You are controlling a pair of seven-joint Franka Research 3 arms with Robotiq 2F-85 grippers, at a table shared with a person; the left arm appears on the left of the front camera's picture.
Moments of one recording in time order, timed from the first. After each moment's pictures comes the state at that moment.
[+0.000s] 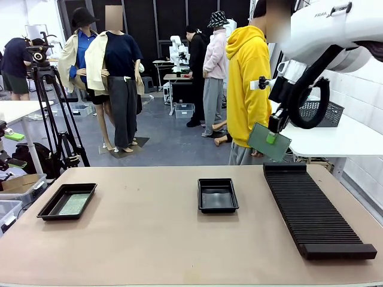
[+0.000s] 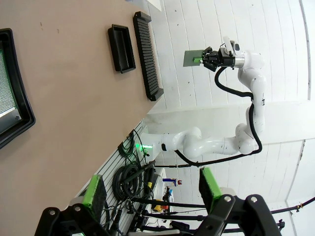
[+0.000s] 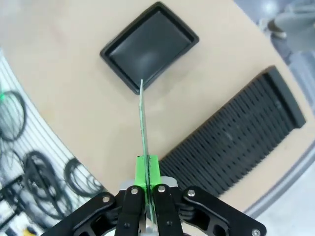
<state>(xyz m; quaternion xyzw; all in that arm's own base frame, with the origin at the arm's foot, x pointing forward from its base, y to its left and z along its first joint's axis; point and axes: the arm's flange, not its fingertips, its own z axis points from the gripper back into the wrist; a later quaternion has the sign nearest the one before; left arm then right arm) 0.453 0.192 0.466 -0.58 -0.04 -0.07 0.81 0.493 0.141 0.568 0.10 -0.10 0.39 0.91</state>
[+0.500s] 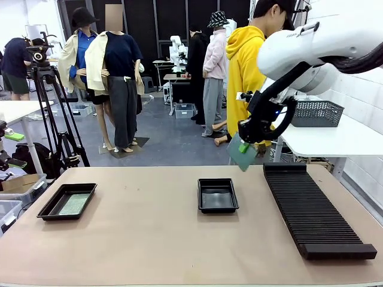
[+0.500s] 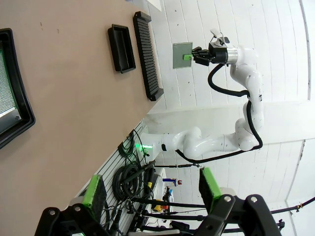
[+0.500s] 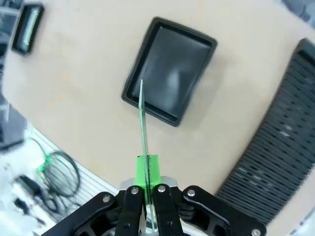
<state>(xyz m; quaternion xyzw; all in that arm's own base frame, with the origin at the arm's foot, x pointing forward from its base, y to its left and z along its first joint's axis) 0.453 0.192 0.466 -0.58 -0.04 -0.07 0.81 0.520 0.189 0.521 0.20 -0.07 0.19 0.96</state>
